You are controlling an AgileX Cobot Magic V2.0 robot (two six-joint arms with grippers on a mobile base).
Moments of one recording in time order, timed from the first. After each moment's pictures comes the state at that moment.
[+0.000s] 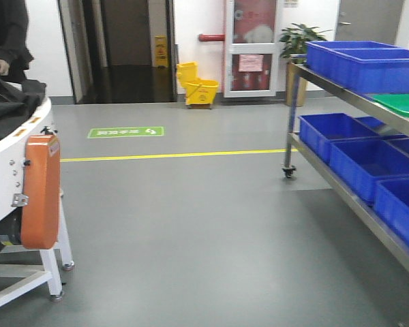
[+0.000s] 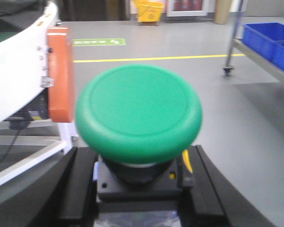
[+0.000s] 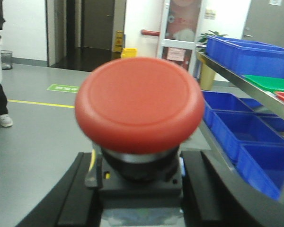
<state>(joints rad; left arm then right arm) -0.19 0.62 -0.43 0.80 0.22 -0.87 0.03 0.63 -0.46 -0.77 -0.05 0.61</state>
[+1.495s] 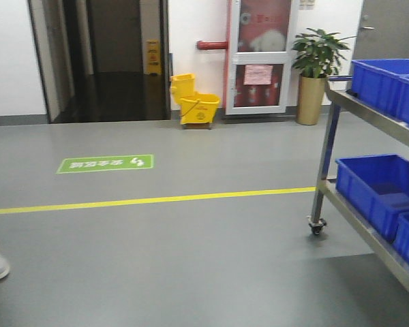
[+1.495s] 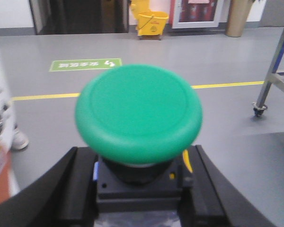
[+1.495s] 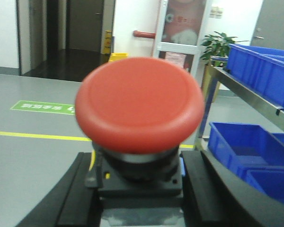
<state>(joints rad) -0.19 0.62 -0.43 0.80 0.22 -0.87 0.03 0.63 -0.46 -0.77 -0.04 0.61</state>
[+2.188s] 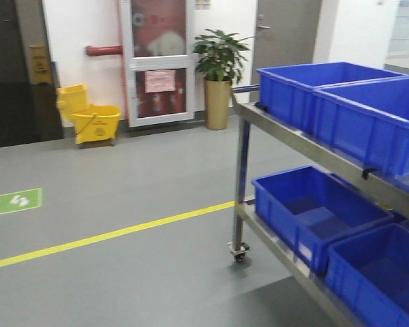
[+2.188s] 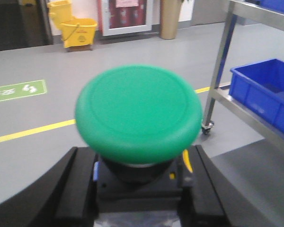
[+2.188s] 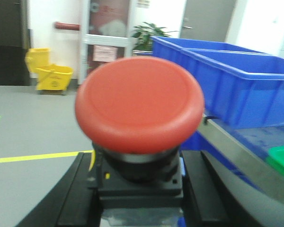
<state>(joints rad) -0.19 0.62 -0.43 0.80 0.22 -0.87 0.03 0.63 -0.46 -0.77 -0.04 0.61</state>
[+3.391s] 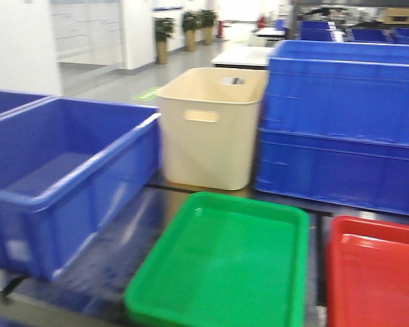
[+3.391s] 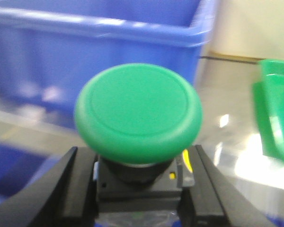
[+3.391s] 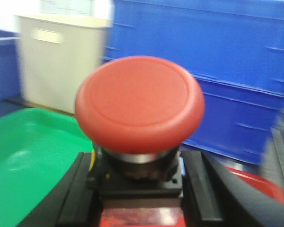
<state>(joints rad) -0.19 0.62 -0.43 0.80 0.22 -0.87 0.03 0.63 -0.46 -0.77 -0.04 0.61</state>
